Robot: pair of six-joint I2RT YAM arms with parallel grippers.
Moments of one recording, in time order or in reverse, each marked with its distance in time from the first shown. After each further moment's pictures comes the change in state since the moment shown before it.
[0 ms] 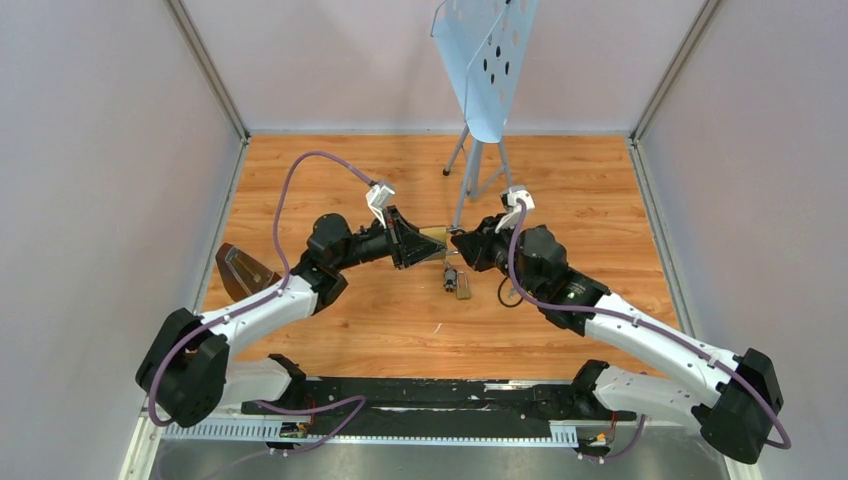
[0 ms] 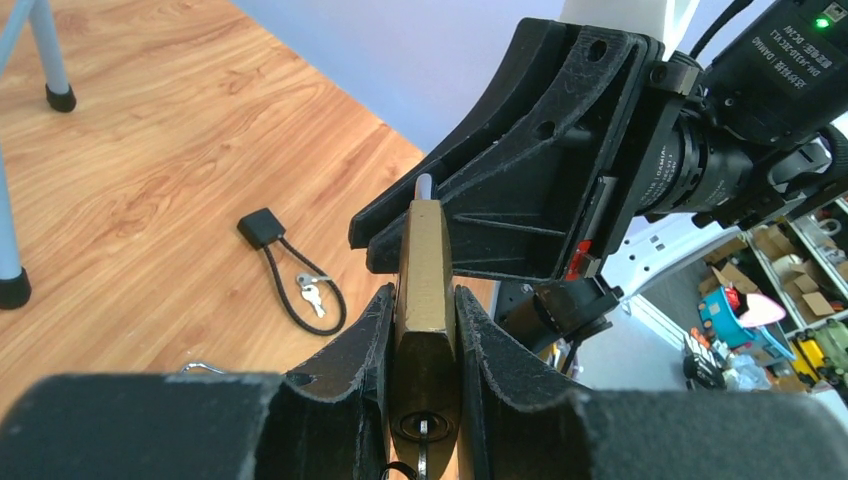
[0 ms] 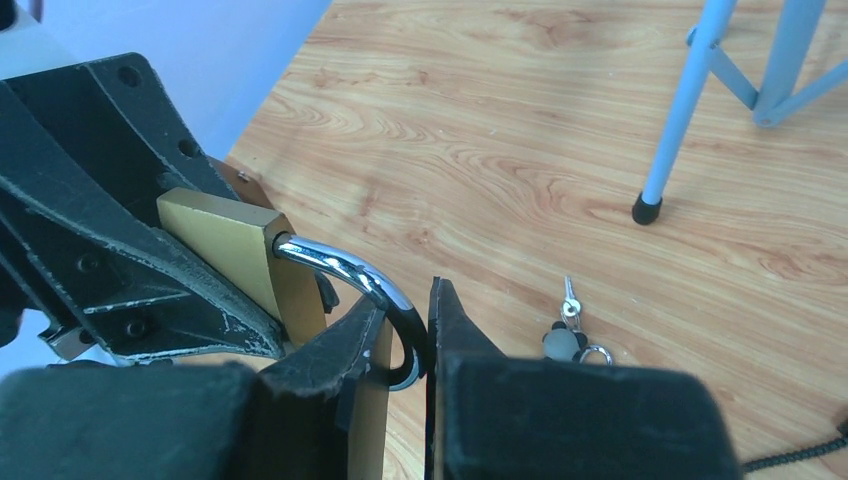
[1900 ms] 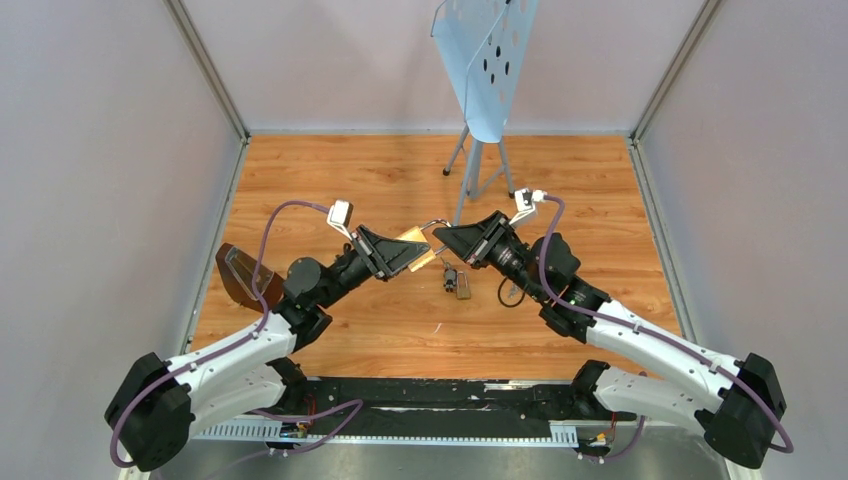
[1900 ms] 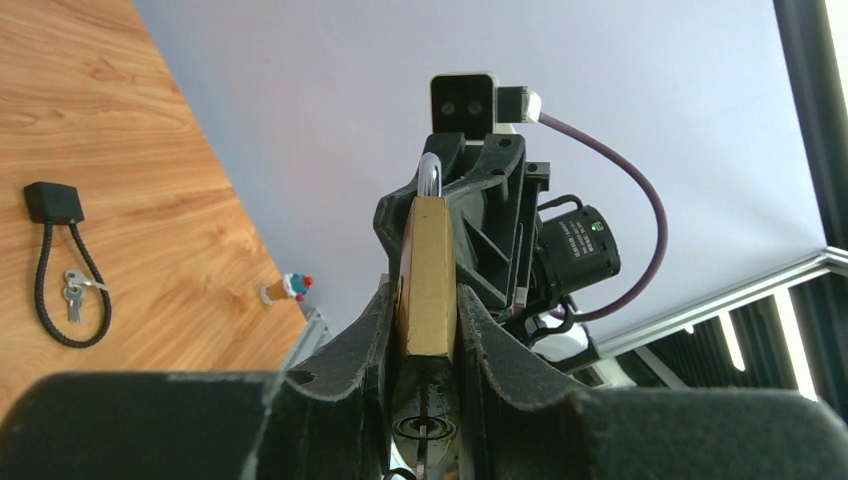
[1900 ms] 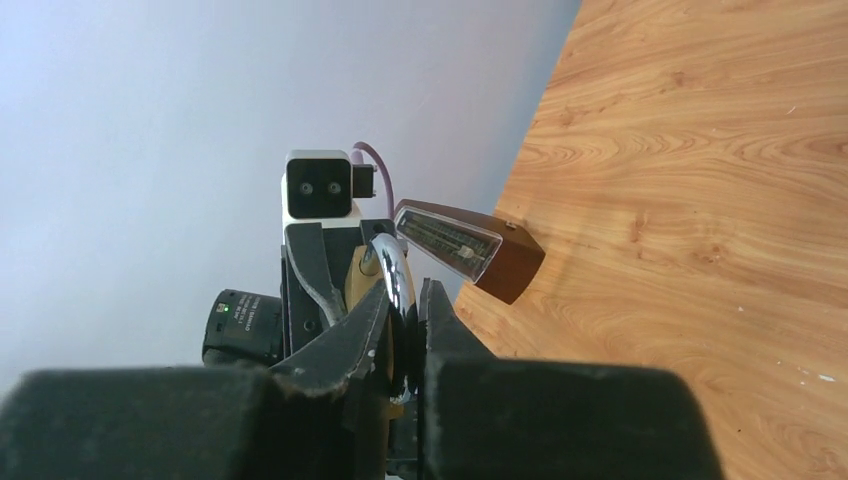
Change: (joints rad) left arm -0.098 -0.287 -0.217 0.116 -0.406 -0.642; right arm 0.000 -0.039 -0.056 0.252 -0.085 0.544
